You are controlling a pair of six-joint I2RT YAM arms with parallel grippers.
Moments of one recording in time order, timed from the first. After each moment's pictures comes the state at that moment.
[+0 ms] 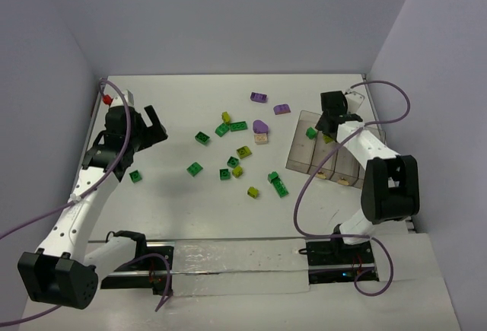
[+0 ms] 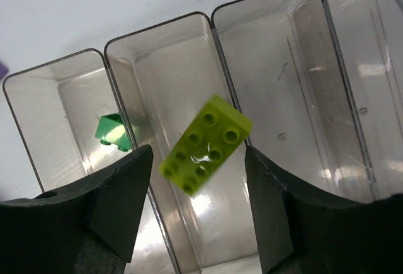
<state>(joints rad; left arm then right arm) -0.20 1.04 0.96 -0.52 -0.19 -0.46 0.10 1.56 1.06 -0.39 0.50 0.58</state>
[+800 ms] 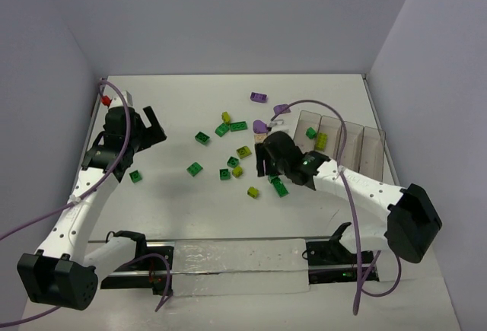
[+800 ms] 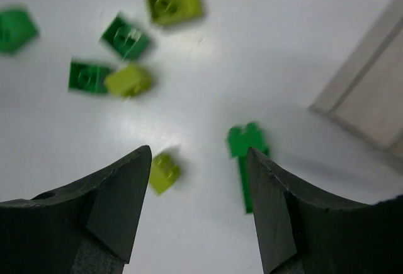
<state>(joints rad) -0.20 1.03 0.96 -0.54 -0.22 -0.46 0.74 1.27 0.86 -0.37 0.27 0.49</state>
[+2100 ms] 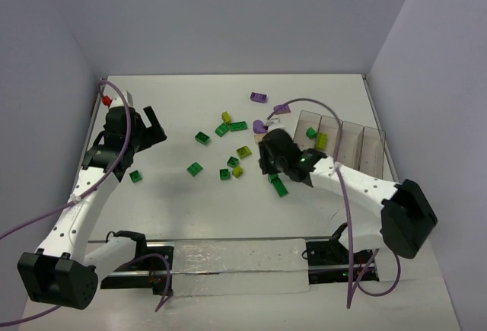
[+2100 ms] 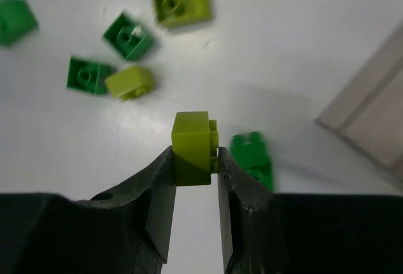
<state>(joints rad) -0.20 1.04 0.96 -0.54 -0.22 -0.46 0.77 1.34 0.85 -0.33 0.21 0.42</state>
